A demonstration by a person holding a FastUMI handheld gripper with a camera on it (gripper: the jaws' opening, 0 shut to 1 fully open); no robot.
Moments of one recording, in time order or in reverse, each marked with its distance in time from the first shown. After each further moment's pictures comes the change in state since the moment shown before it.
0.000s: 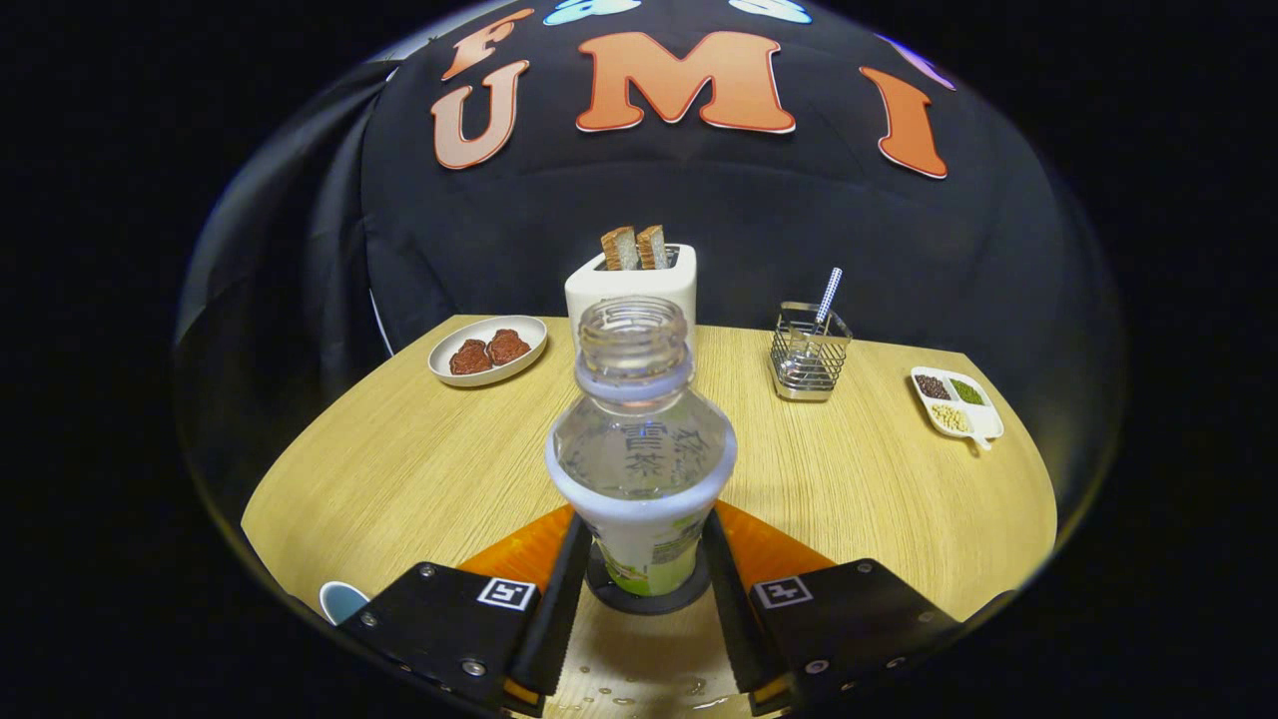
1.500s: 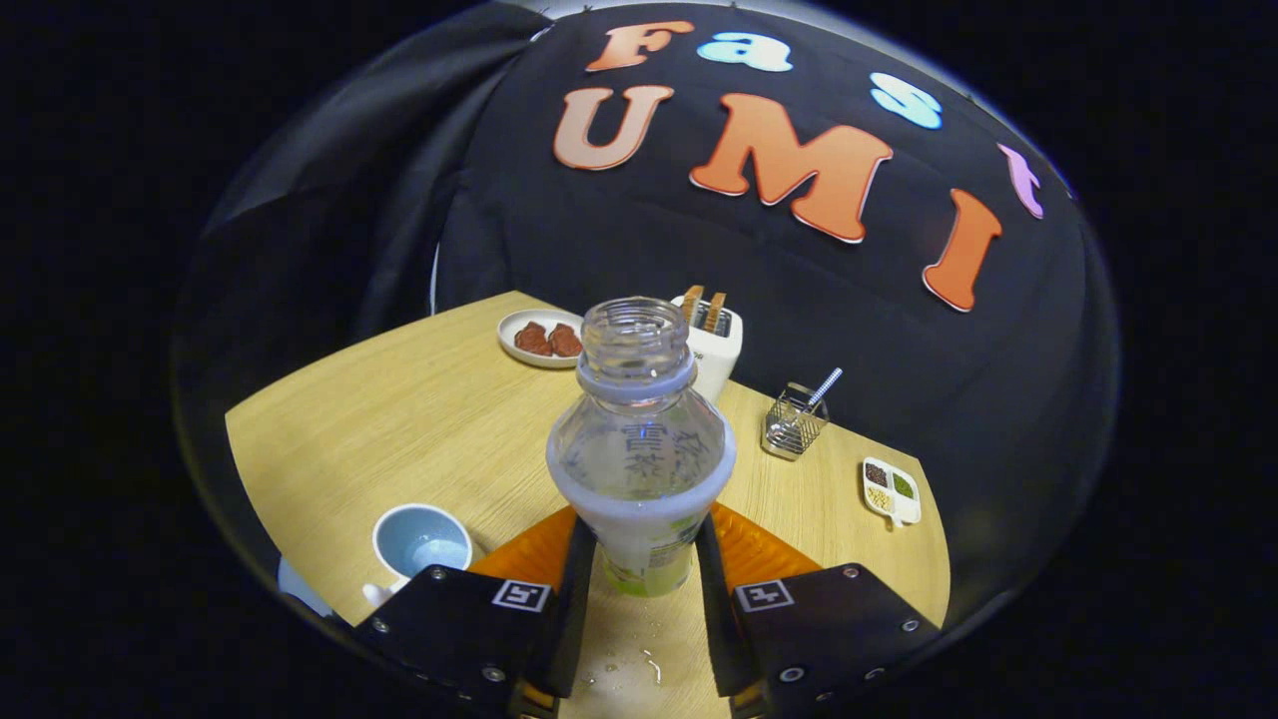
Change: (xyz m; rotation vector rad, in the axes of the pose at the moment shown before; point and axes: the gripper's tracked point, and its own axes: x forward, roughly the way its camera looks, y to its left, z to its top) arm -0.111 0.027 0.030 -0.265 -0.136 -0.004
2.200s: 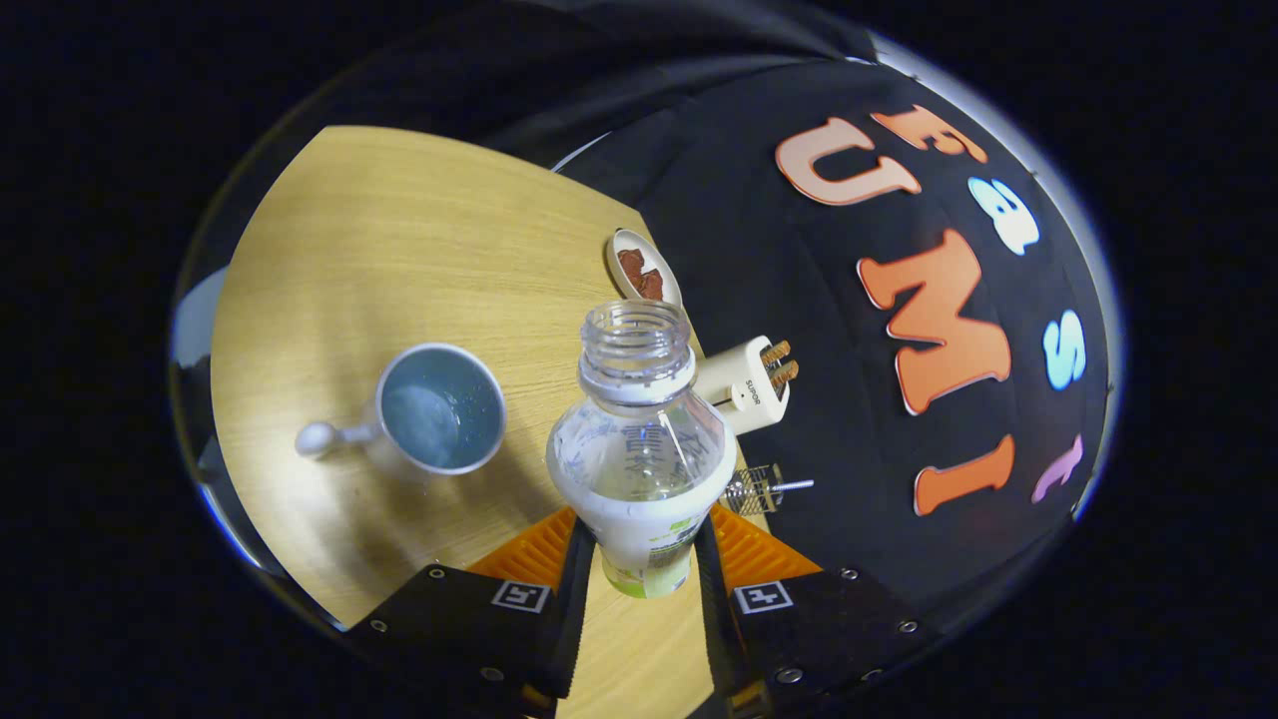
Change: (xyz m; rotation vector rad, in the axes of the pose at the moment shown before) arm -0.027 0.041 -0.017 -0.745 0.076 -0.003
